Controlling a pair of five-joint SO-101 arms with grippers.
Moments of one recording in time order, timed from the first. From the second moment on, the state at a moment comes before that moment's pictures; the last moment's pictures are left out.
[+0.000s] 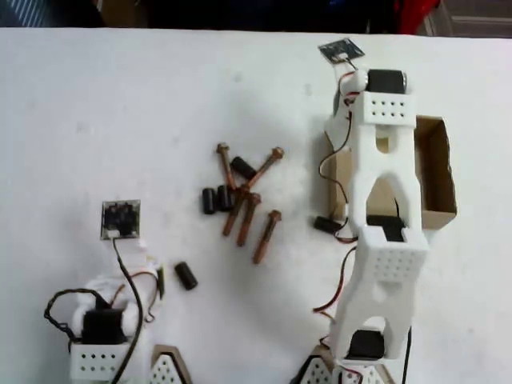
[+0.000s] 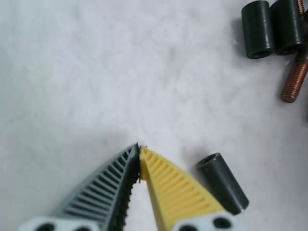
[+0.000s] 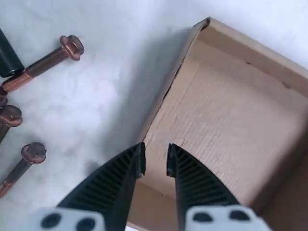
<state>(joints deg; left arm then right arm) -6.5 -104.0 97.1 72.7 6.1 -0.6 33.2 -41.0 95.0 26.9</state>
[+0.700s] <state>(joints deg) -6.5 -104.0 97.1 72.7 6.1 -6.2 33.2 -38.8 96.7 39.5</state>
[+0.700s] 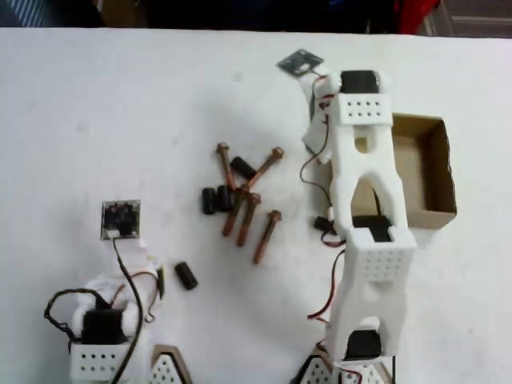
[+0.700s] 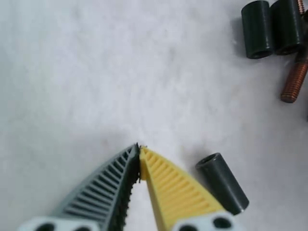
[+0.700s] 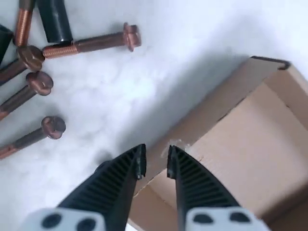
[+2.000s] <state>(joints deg) -10.2 -104.0 97.1 72.7 6.1 -10.5 -2.4 14.7 88.5 75.4</state>
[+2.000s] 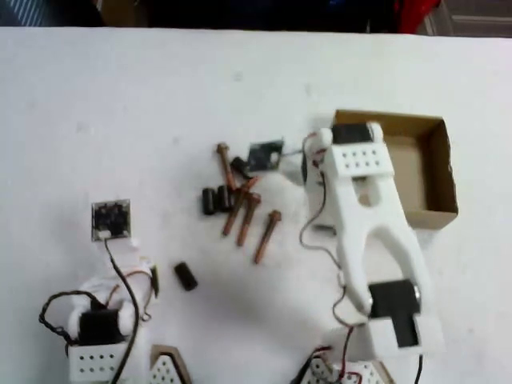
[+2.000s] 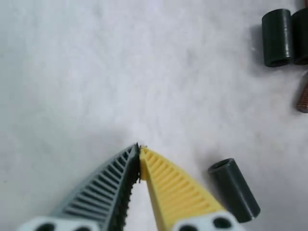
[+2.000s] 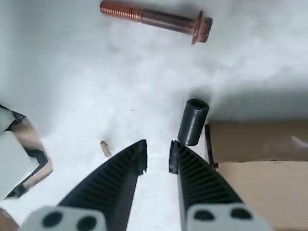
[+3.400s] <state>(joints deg) -10.2 -104.0 97.1 72.7 6.1 -3.1 9.1 30.0 57.0 75.9</state>
